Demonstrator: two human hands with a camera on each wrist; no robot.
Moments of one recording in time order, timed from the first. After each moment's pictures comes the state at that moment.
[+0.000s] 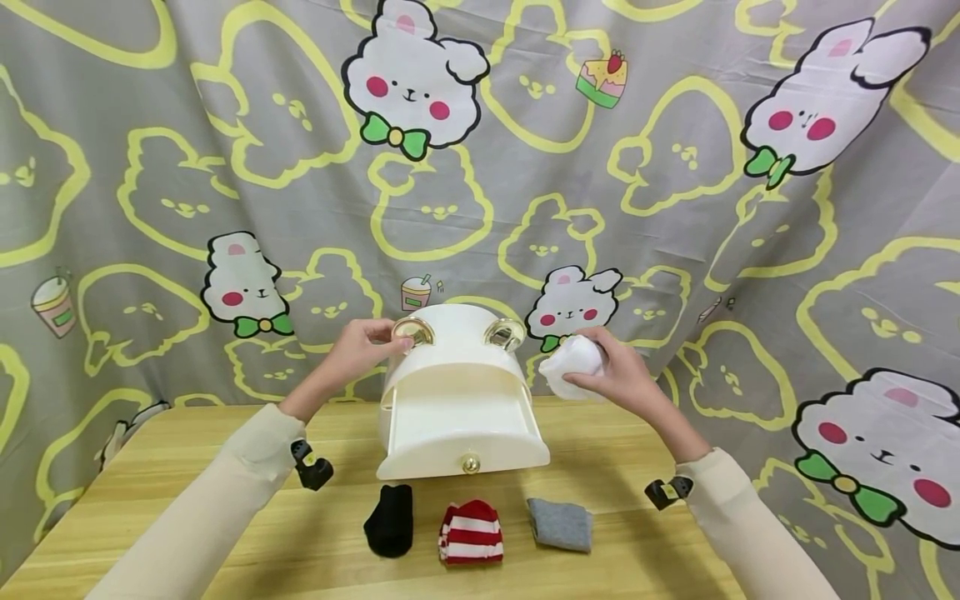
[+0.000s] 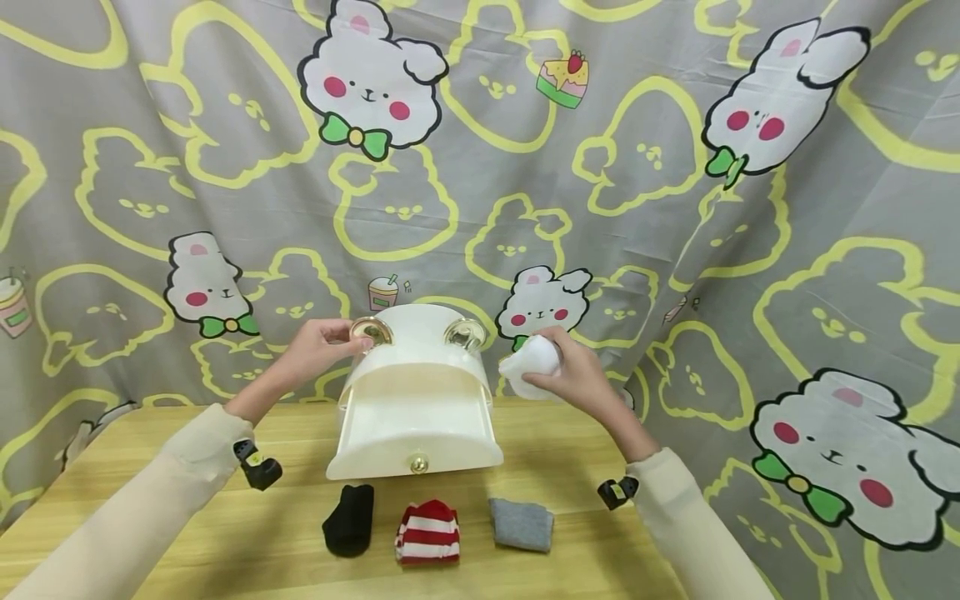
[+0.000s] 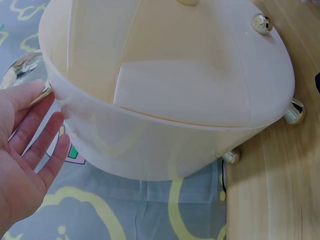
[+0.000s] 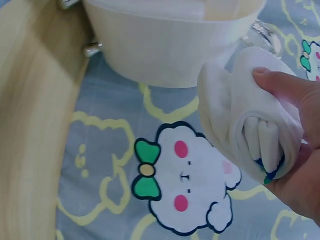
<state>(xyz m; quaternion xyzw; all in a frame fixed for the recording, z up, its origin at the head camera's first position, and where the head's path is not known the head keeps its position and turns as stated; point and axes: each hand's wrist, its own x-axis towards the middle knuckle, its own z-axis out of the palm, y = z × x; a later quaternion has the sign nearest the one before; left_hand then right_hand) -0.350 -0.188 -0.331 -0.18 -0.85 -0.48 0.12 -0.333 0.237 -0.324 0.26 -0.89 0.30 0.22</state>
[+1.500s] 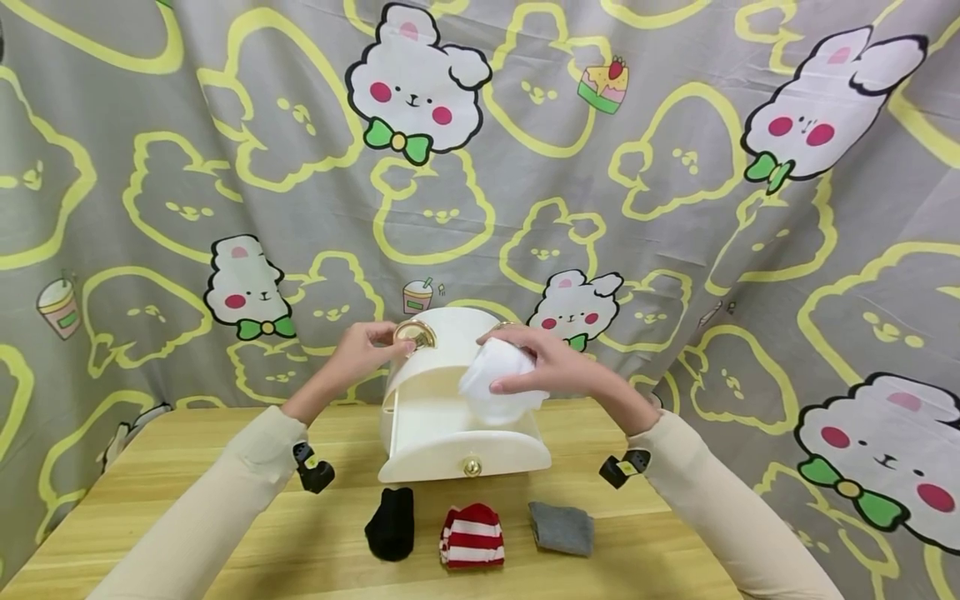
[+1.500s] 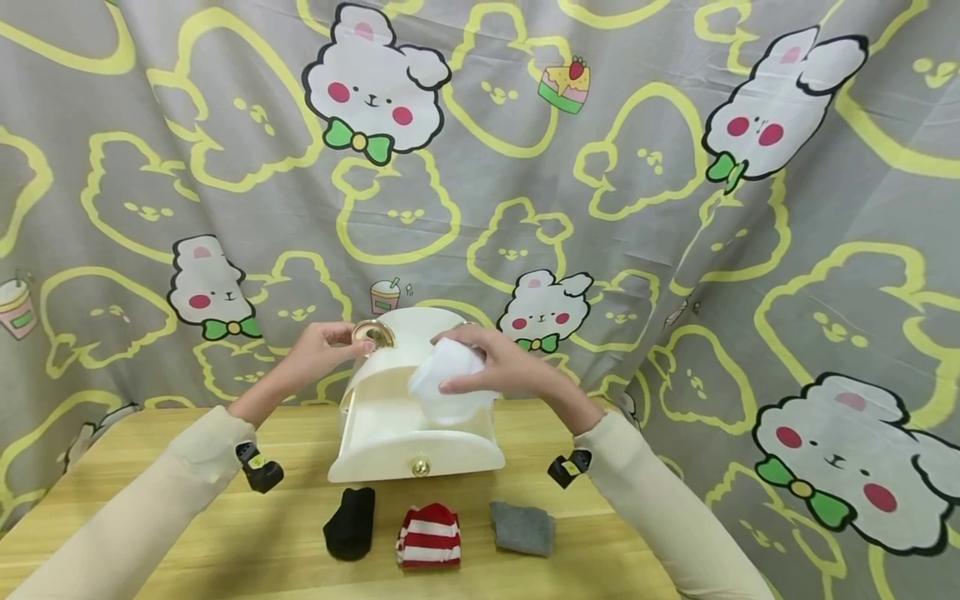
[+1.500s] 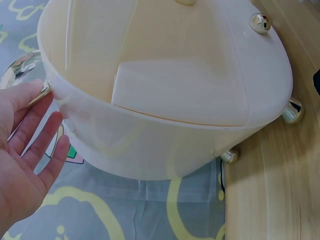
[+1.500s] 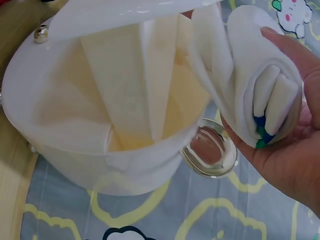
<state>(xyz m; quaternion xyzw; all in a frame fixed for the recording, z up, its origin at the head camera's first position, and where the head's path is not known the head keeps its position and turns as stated) -0.351 -0.187 -0.332 -0.19 -0.85 -0.48 0.12 -0.321 0.142 -0.271 0.42 -0.84 0.36 -0.03</state>
